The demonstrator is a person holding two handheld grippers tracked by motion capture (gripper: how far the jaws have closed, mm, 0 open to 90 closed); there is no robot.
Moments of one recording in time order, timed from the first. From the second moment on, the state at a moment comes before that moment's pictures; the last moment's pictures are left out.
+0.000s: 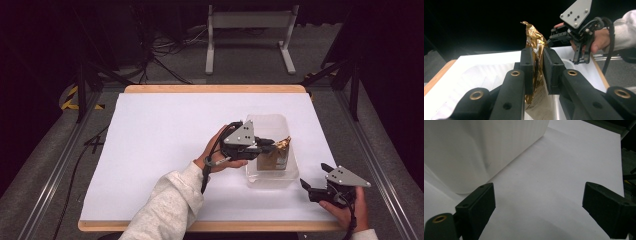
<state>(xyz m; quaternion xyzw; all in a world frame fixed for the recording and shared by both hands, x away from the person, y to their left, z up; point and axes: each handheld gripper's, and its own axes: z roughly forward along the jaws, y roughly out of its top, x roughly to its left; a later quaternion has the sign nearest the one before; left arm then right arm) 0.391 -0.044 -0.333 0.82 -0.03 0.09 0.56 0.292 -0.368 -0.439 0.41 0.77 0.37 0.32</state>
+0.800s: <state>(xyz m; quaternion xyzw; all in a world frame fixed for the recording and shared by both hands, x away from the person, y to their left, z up) 0.389 -0.040 -0.325 0.82 -0.02 0.12 0.56 0.292 -0.368 -0.439 0.40 0.77 0.37 0.32</state>
